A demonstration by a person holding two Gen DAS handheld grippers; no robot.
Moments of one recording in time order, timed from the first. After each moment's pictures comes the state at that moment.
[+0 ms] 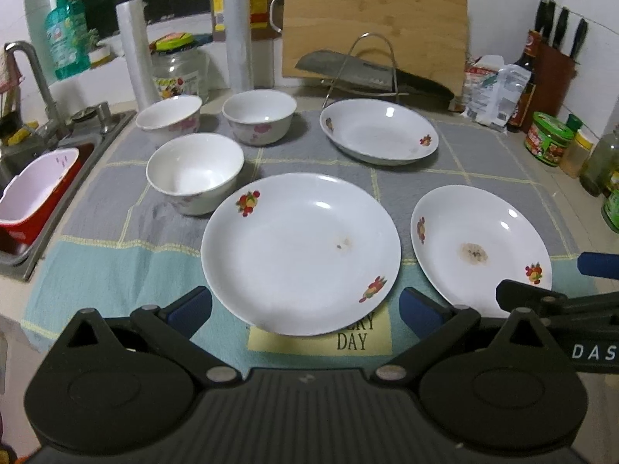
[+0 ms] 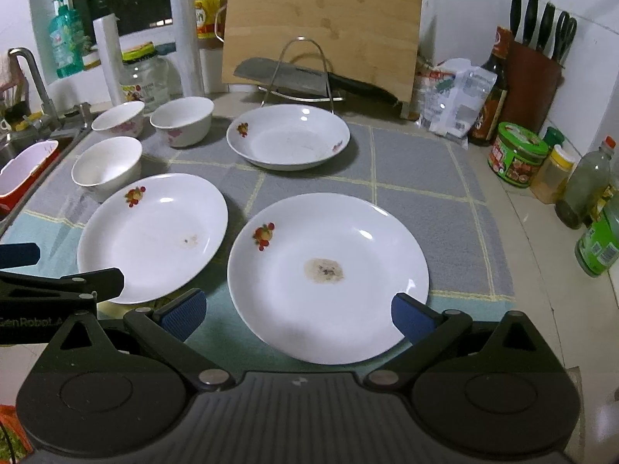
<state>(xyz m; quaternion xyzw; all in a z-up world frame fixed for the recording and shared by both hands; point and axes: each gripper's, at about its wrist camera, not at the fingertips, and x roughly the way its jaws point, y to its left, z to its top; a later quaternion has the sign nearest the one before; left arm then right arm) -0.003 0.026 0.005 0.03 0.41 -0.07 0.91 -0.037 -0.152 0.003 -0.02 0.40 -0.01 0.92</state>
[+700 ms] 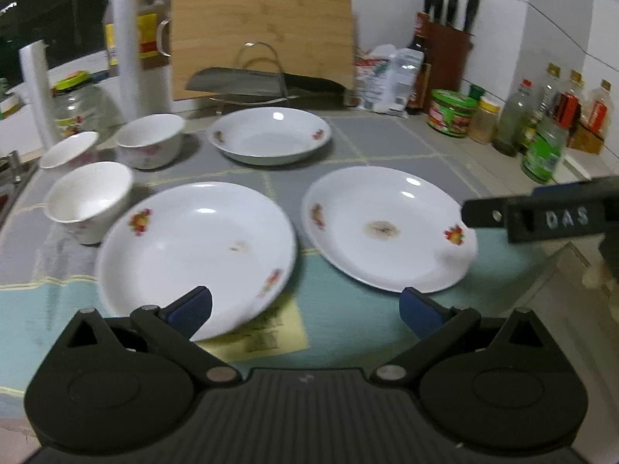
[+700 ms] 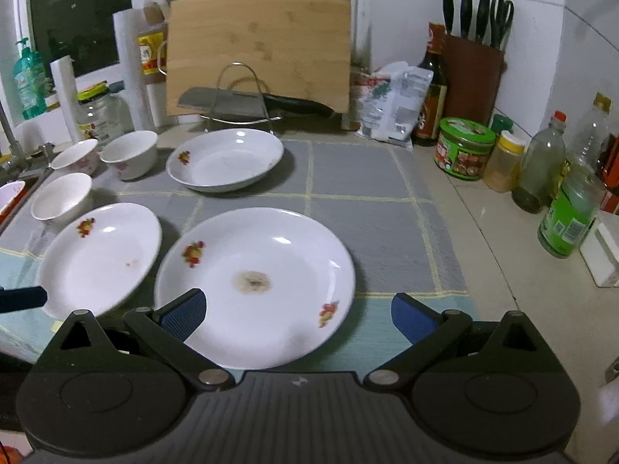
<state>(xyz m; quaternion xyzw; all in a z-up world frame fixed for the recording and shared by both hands) -0.025 -0.015 -0.022 0.06 0.36 -0.22 0.90 -0.048 -0.213 -0.004 0.01 0.36 -0.06 0.93</state>
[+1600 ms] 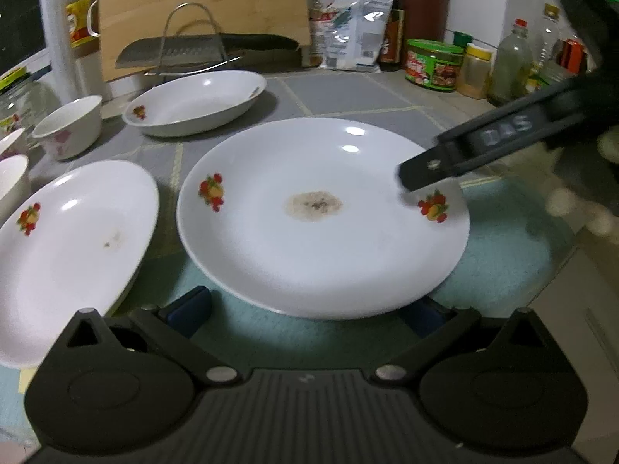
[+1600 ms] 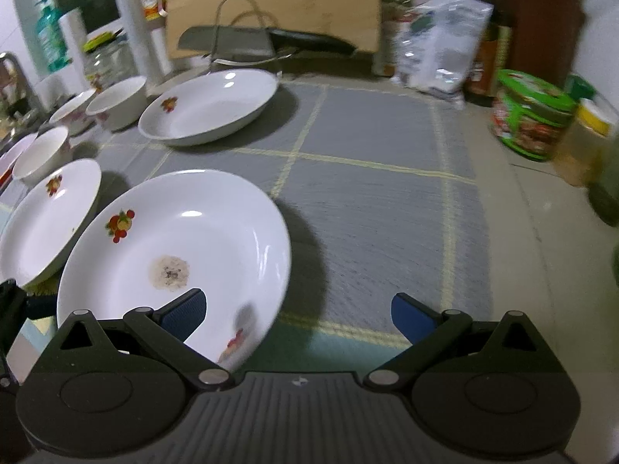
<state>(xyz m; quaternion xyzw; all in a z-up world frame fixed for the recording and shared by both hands) -0.003 -0.106 -0.087 0.10 0.37 -0.23 0.89 0.046 -0.294 -0.066 0.00 0.44 0.07 0.90</state>
